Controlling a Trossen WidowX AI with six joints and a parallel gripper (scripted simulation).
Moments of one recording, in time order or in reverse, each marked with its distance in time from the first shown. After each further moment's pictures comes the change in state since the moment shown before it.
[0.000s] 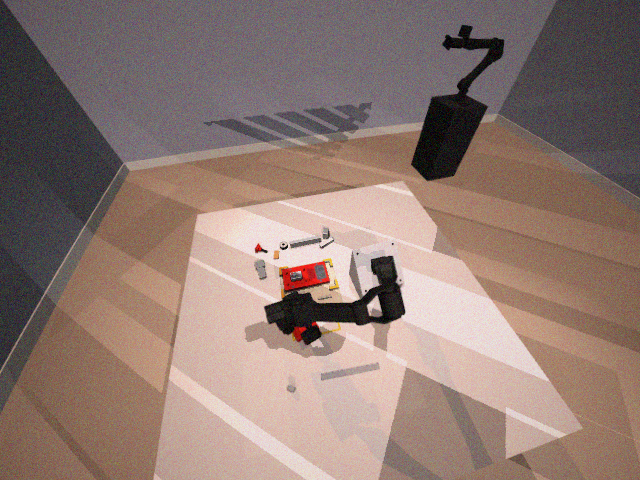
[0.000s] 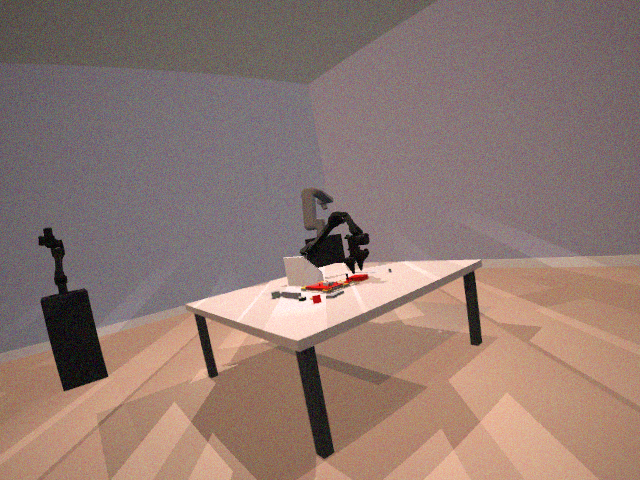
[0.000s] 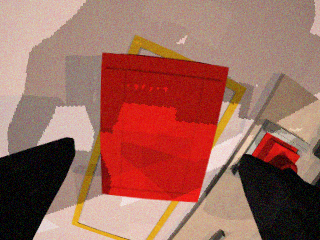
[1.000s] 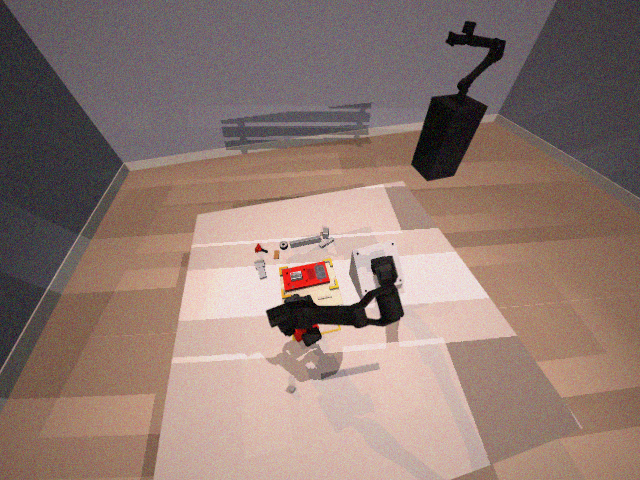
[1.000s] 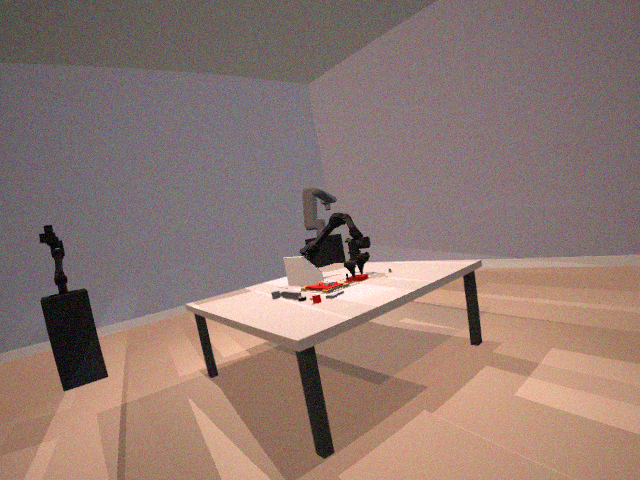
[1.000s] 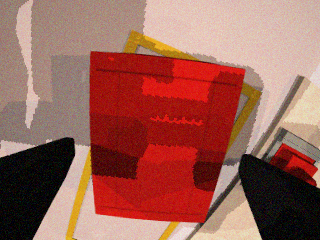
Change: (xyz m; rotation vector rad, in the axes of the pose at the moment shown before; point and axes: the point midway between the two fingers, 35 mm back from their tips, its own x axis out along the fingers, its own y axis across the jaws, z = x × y) arm 0.020 0.001 -0.001 0.003 0.001 0.003
